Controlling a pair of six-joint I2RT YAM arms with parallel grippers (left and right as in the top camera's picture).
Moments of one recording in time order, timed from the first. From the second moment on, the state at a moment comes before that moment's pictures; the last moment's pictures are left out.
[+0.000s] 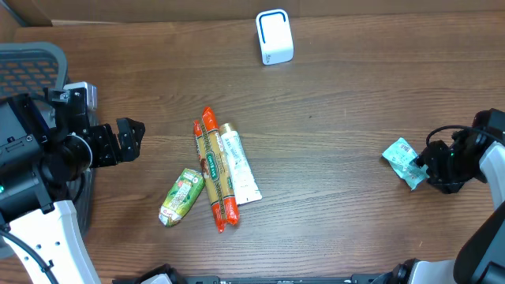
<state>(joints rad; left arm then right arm) 0.44 1.20 1.50 -1.26 0.39 0.19 -0.45 1.59 1.00 -0.93 -0.28 0.32</state>
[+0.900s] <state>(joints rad) 0.44 1.20 1.50 -1.26 0.39 0.19 0.58 1.75 1.27 -0.69 -0.40 0.33</state>
